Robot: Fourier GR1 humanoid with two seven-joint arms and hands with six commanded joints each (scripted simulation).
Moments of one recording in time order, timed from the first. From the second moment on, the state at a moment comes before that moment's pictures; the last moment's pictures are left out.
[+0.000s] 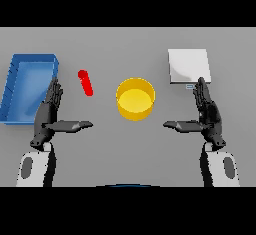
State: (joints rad) left arm 0.00 0.00 0.00 -1.57 0.00 0.00 0.00; right arm 0.00 0.00 0.00 -1.57 0.00 0.00 0.00
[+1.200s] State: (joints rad) left arm -0.06 0.03 -0.08 -1.52 -0.15 0.01 0.05; right arm 0.04 -0.08 0.07 -1.65 0.11 0.03 -0.06
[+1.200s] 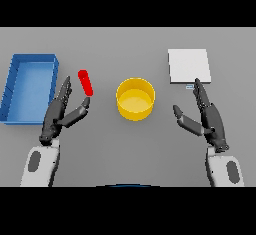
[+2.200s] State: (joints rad) left arm -0.49 0.00 0.06 -0.93 -0.18 0.11 -0.16; right arm 0.04 -0.08 0.06 -1.64 0.12 0.02 -0.04
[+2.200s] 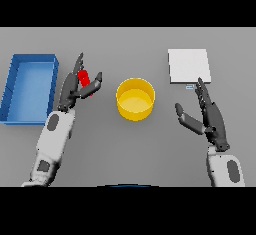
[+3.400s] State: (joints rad) left arm -0.56 0.00 0.01 -1.04 -0.23 0.15 -0.14; right arm 0.06 -0.09 0.07 -1.65 0.14 0.02 -0.07
